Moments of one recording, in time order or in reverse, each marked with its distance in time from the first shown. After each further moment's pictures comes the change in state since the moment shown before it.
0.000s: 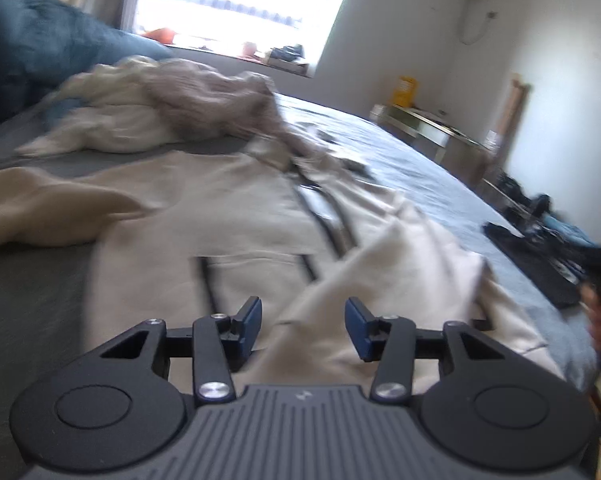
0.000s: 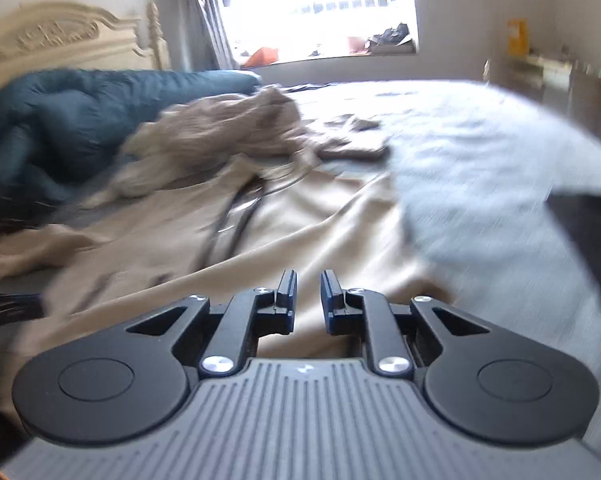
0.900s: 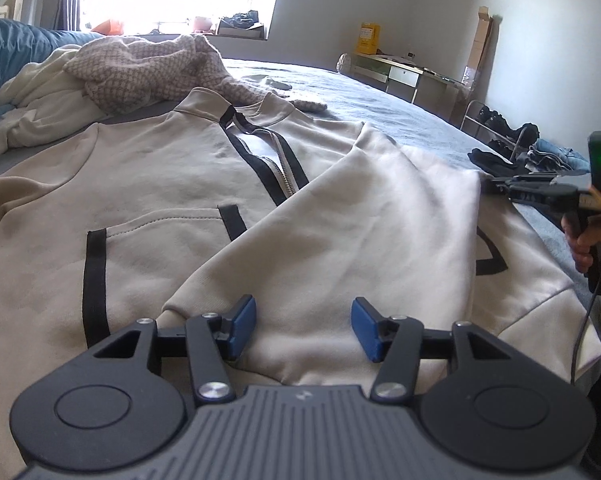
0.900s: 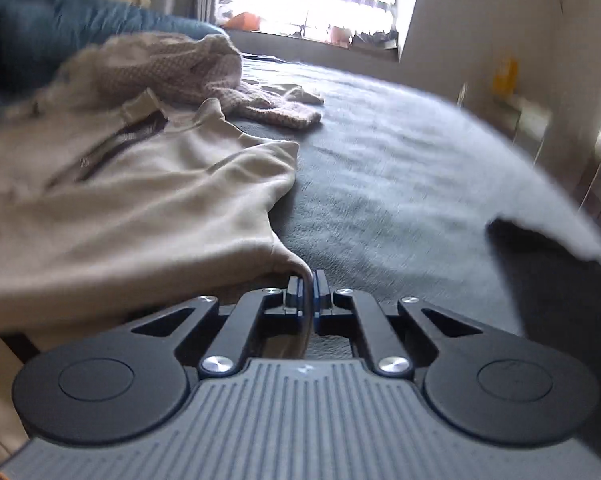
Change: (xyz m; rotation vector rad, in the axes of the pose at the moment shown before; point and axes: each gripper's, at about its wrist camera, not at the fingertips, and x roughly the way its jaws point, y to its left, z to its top) left arm 0.072 -0.045 -0.027 0.148 0.101 0.001; right arm 0.066 -0.059 -0.033 -0.274 0.039 -0.177
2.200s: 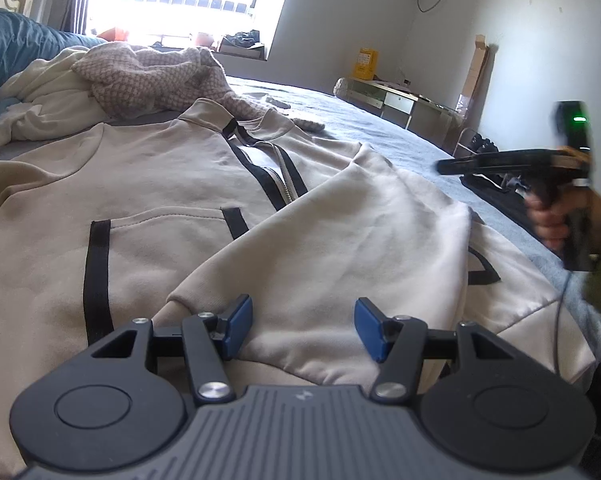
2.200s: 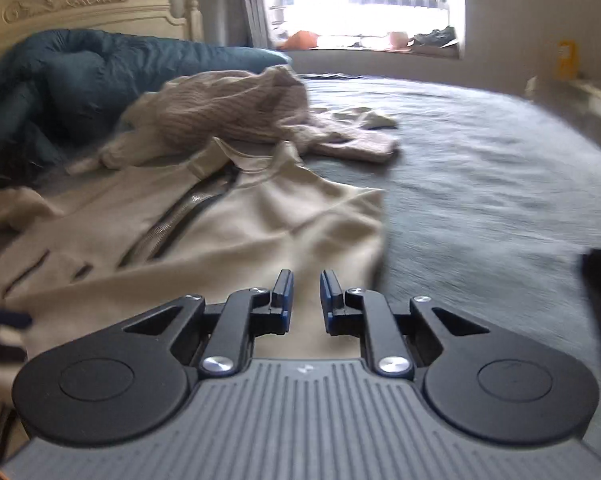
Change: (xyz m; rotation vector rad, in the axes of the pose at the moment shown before) left arm -0.005 0.010 -0.014 -0.050 -0.084 -0.037; right arm 0.030 -0.007 0.051 0.148 -0.024 0.334
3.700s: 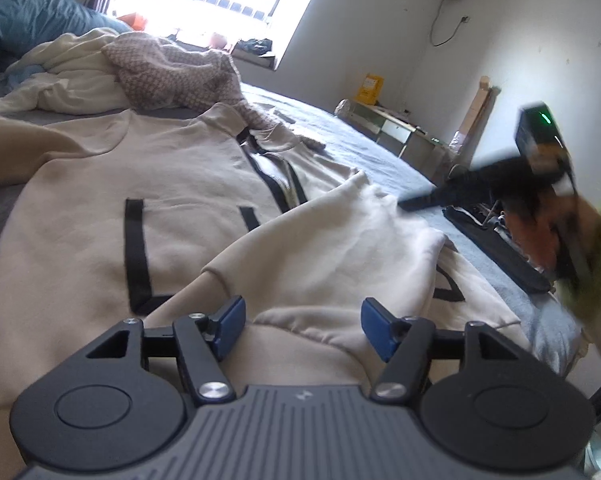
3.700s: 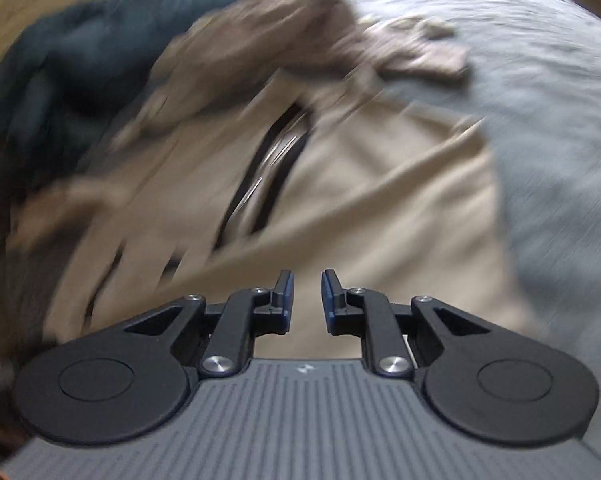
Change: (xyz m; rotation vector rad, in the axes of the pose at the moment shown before) left arm -0.046 0.018 -0.014 -0.136 -0.041 -0.066; right arm 0.004 0.061 0.023 0.106 0.301 0.115
